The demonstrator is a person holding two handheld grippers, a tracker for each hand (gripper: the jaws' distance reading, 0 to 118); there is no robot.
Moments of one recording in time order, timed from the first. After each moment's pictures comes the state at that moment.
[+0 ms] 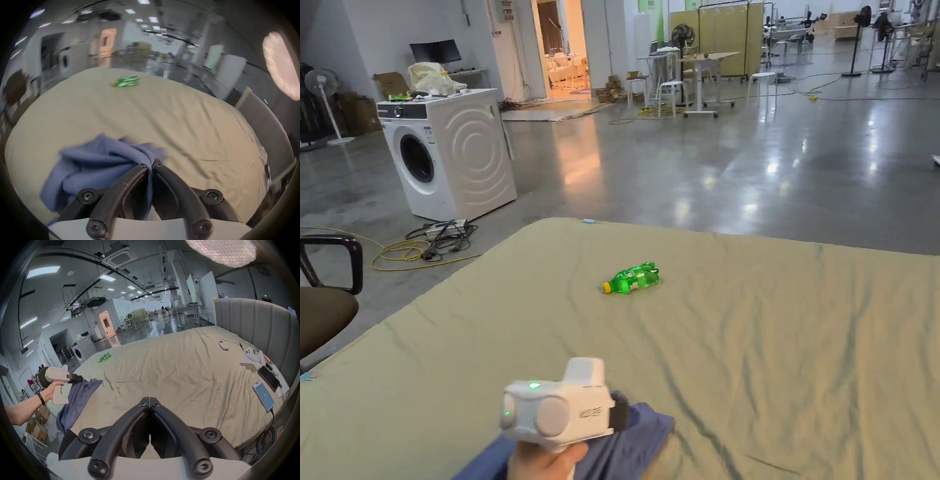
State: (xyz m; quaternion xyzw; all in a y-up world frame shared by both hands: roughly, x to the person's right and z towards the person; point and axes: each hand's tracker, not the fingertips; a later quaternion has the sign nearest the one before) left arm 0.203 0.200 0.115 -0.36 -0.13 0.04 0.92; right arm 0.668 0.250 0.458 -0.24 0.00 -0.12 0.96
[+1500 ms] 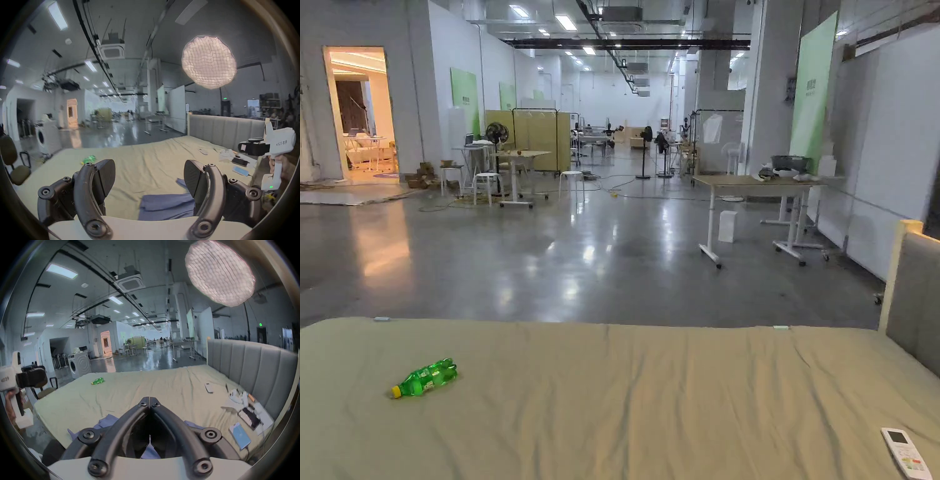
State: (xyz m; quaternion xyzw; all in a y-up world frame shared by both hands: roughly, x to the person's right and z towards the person) left arm 0.304 0.337 0.412 -0.03 -0.21 -0.05 0.98; right arm 0.691 0.315 0.486 -0.09 -0.02 -0.02 1.00
